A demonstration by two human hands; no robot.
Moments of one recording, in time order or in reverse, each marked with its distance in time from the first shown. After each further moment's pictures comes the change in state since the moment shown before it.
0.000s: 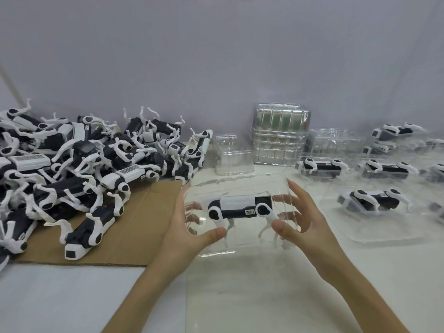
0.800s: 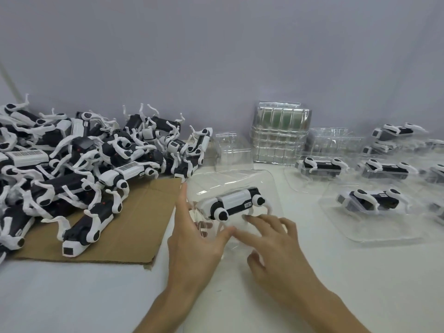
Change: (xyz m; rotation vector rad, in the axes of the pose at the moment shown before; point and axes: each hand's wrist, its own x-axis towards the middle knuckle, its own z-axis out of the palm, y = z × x) left_hand -0.022 0.006 0.035 0.157 0.259 0.186; right_hand -0.020 0.017 0.049 -1.070 -0.061 -0.461
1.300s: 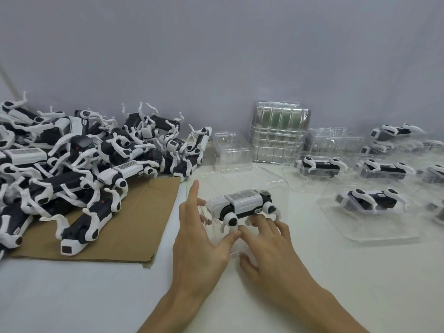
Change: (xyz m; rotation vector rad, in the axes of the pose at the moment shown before) left_hand -0.006 0.001 0.007 0.166 0.017 0.104; right_hand 0.000 0.000 0.011 -0.029 -0.055 0.037
